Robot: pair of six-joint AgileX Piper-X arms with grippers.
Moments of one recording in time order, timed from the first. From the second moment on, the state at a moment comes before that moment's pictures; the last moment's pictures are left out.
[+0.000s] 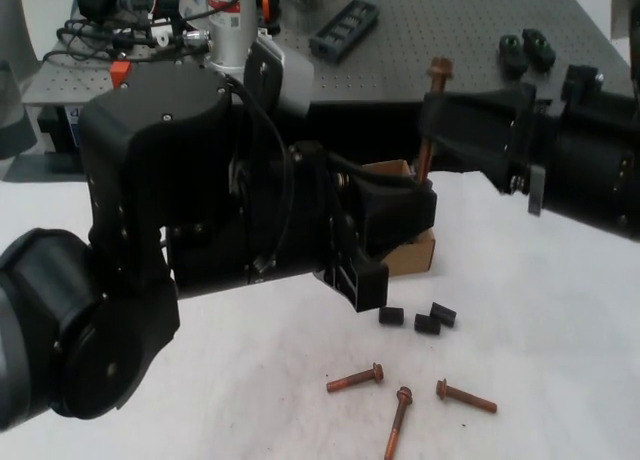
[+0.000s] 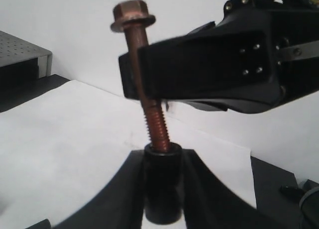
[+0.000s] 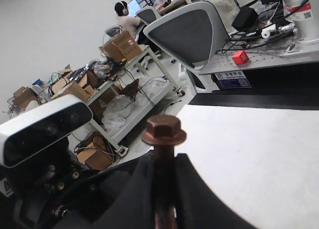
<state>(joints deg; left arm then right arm) -40.4 73.6 -43.1 -19.8 34.4 -13.1 16.4 53.9 -37.9 -4.5 -28.4 26.0</state>
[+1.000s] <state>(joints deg) -37.1 86.6 -57.5 -13.7 11.2 -21.3 -5.0 40.9 -37.9 18.1 -25.5 15.2</state>
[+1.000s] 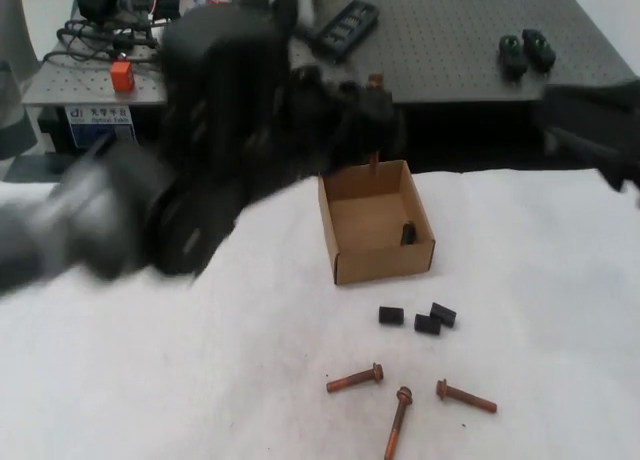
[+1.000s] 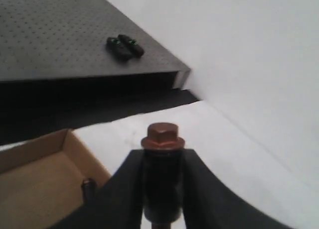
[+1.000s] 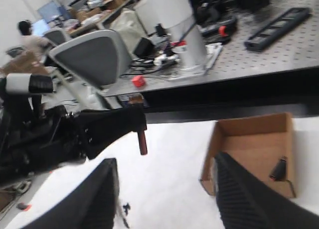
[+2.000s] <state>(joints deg) -35.7 141.2 -125.0 37.9 8.3 -17.2 -6.8 50.4 -38.1 32.9 -18.8 1.5</state>
